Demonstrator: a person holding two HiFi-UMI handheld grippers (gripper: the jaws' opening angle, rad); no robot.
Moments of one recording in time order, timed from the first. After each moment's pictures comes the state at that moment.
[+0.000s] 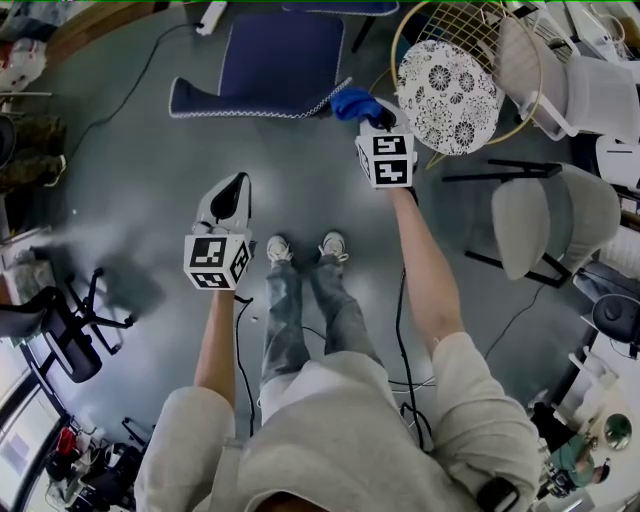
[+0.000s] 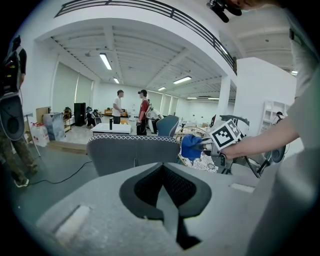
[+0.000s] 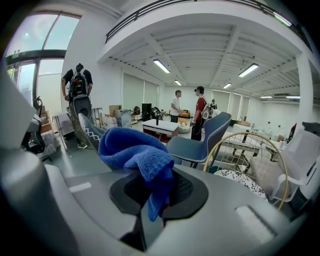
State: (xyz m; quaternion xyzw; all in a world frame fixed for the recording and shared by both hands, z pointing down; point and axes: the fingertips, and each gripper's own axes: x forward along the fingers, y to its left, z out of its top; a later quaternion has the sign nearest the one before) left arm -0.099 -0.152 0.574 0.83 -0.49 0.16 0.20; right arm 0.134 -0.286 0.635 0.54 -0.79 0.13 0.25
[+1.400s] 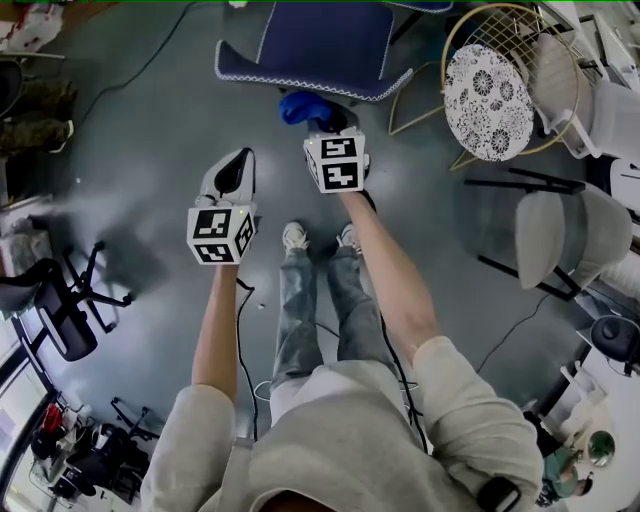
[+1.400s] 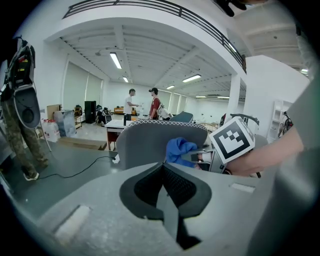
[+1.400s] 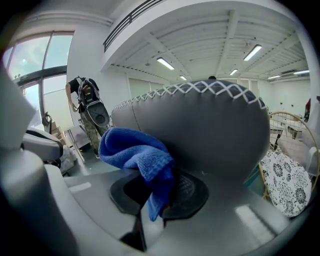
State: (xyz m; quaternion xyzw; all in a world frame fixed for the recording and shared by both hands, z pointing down) left arm -0.201 -0.159 0.620 0.80 -0.53 0.16 0.21; right arm -0.086 -0.251 0.681 0.49 -0.82 0.20 0.21
